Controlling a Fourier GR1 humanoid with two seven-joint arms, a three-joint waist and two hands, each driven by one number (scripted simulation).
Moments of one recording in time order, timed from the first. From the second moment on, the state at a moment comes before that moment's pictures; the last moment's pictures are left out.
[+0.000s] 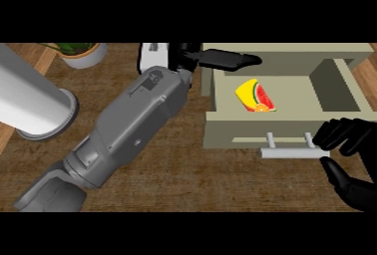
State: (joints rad) left arm -1.21 0.06 -0.45 -0.65 0.79 0.42 -0.44; right arm -0.07 -0.21 -0.14 -2.06 -0.31 0.34 0.15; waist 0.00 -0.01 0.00
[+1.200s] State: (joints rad) left arm -0.46 0.49 -0.33 -1.40 0.85 0.30 -0.31; right arm -0.06 -0.34 0.09 -1.93 0.34 0.36 -0.02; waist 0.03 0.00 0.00
